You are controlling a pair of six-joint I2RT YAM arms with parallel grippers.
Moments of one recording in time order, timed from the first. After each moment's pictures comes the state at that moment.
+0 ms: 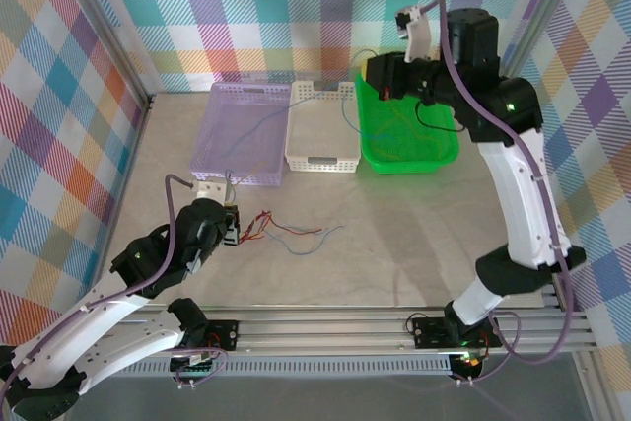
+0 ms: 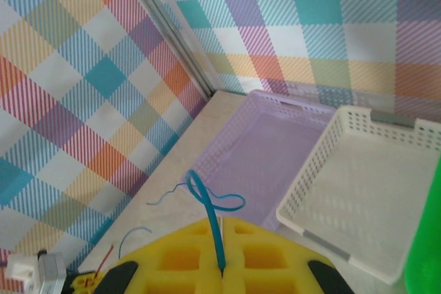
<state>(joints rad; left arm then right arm) -0.80 0.69 0.87 -0.83 -0.51 -0.42 0.48 1.64 2.37 -1.06 -0.33 0.31</state>
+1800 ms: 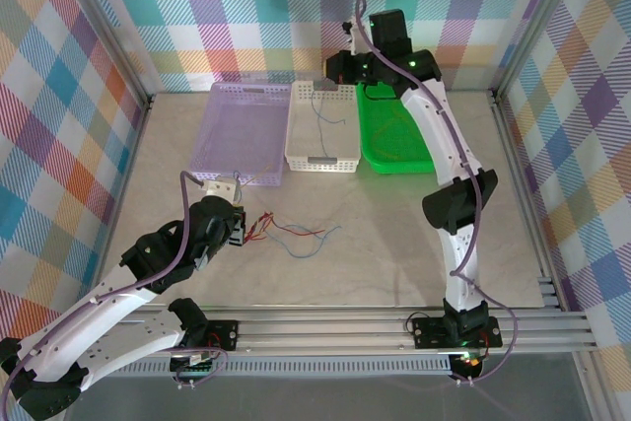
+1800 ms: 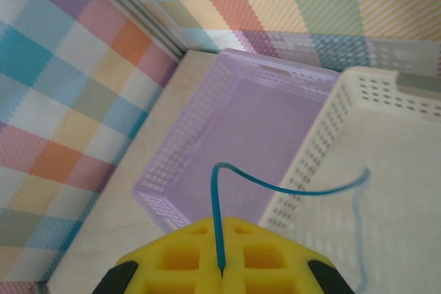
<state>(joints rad) -0.80 0.74 0.86 -0.81 -0.49 -0.38 0.41 2.20 2.59 -0.95 -0.46 0.32</state>
